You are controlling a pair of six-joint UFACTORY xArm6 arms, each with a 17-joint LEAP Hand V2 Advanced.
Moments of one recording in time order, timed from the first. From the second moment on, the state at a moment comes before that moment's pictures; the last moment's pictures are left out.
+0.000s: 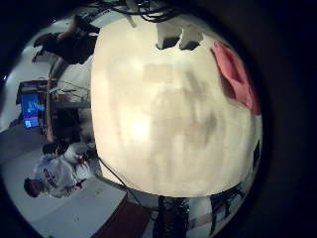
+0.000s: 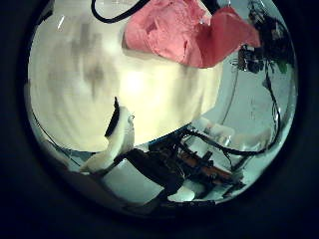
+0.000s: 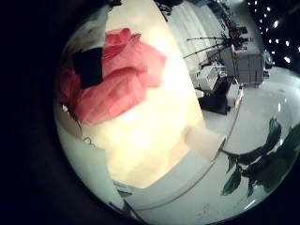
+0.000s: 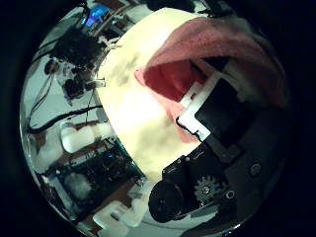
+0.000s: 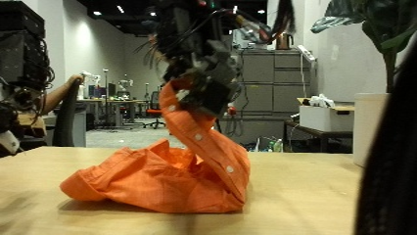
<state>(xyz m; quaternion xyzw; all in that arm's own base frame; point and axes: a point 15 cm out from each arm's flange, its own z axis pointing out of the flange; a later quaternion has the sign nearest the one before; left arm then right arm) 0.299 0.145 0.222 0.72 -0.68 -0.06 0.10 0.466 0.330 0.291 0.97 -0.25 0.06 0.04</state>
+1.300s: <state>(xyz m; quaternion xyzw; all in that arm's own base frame) 0.268 0.116 0.250 0.71 -0.70 -0.04 0.07 0.495 0.319 0.435 0.93 -0.28 0.03 -0.23</state>
